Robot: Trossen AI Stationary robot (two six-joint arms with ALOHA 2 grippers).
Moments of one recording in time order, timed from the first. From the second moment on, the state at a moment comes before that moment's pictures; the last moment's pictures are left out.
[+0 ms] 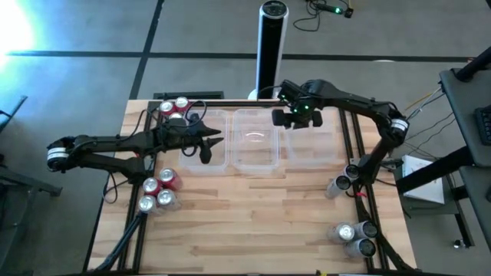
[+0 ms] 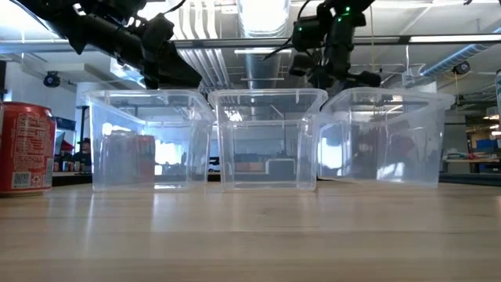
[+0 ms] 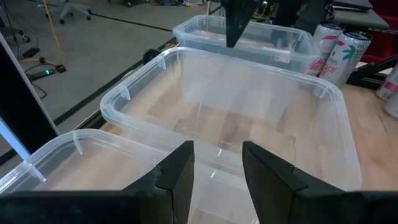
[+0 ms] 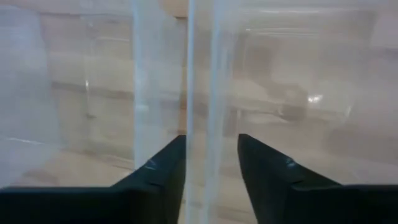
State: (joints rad) left arm 0.27 1.02 0.57 0.13 -0.07 -0.09; right arm -0.53 1.70 1.53 -1.19 -0.14 0.97
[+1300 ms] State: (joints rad) left arm 0.27 1.02 0.57 0.15 -0.07 -0.09; right arm -0.70 1.52 1.27 -1.41 0.15 0.68
